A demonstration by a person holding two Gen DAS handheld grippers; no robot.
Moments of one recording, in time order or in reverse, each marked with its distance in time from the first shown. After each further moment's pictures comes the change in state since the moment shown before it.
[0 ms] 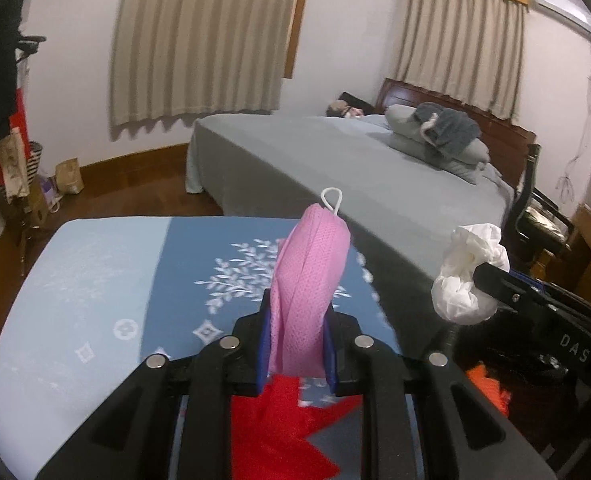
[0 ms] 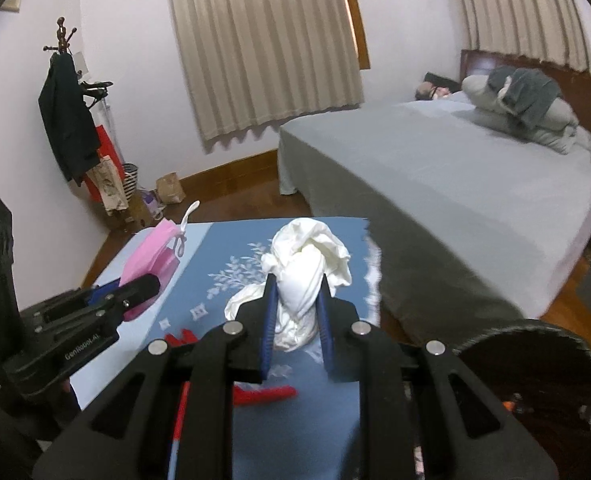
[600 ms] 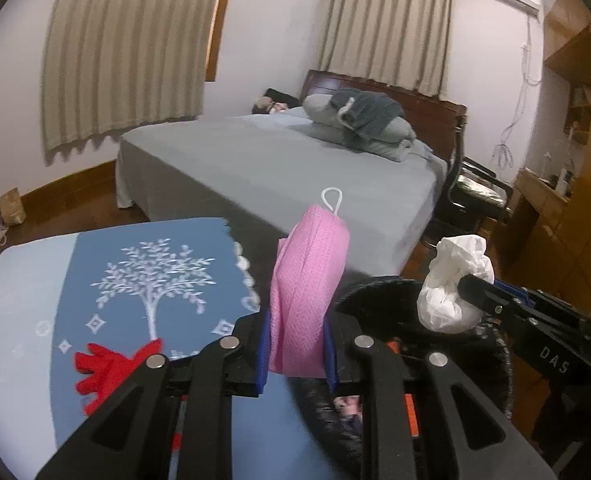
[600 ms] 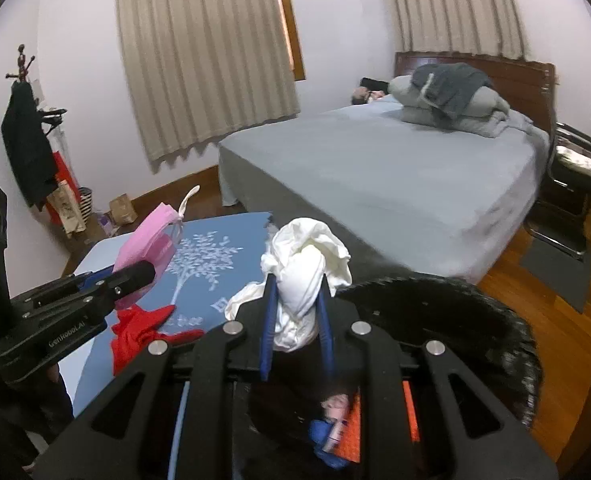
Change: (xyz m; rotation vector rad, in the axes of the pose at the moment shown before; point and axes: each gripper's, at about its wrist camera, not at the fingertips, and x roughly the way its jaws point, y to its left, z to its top) left arm -0.029 -0.134 -0.025 0.138 0.006 -0.210; right arm -0.110 -0.079 -0.051 0.101 -0.048 -0.185
